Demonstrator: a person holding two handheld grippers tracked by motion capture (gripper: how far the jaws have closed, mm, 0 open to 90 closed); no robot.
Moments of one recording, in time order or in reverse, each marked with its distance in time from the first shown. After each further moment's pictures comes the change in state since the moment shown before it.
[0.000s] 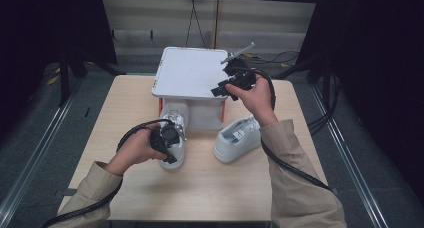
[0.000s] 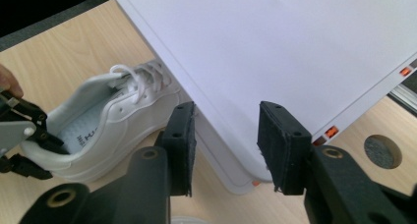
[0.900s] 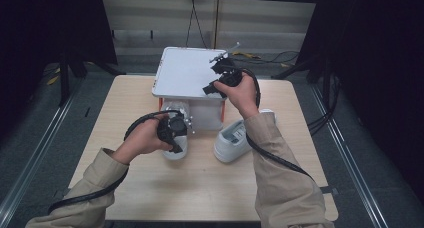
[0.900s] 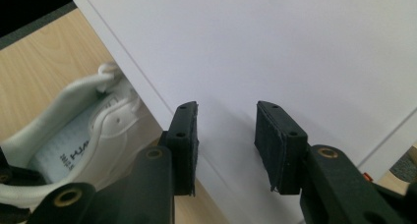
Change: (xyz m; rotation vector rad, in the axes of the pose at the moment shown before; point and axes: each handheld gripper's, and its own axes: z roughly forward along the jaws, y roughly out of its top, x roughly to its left) left arm 0.007 0.034 -0.020 0.032 0.101 0.134; right arm -0.008 0.014 0.044 0.042 -0.005 0.049
